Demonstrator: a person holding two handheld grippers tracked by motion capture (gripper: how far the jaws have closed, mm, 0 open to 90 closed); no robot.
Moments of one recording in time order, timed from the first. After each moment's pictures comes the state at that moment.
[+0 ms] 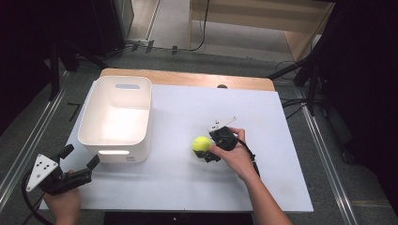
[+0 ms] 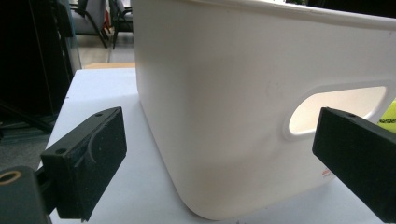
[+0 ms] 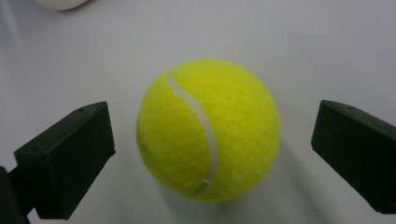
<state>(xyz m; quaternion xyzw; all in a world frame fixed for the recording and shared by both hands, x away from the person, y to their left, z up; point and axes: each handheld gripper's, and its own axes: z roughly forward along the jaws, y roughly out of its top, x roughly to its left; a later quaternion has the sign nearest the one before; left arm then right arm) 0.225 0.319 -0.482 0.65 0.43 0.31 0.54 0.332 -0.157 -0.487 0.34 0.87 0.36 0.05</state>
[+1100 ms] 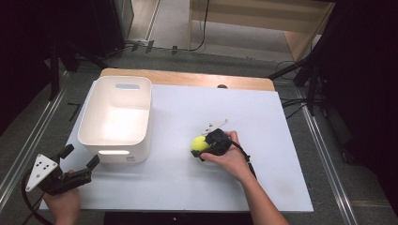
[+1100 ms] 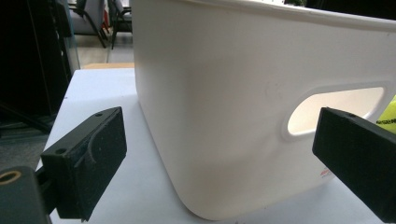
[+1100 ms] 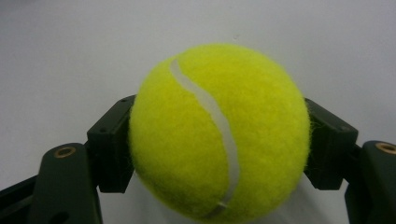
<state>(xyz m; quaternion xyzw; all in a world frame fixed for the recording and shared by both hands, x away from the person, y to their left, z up) 0.225 0.319 -0.482 0.65 0.43 0.31 0.54 0.333 -0.142 -0.499 0.35 0.88 0.33 0.06</state>
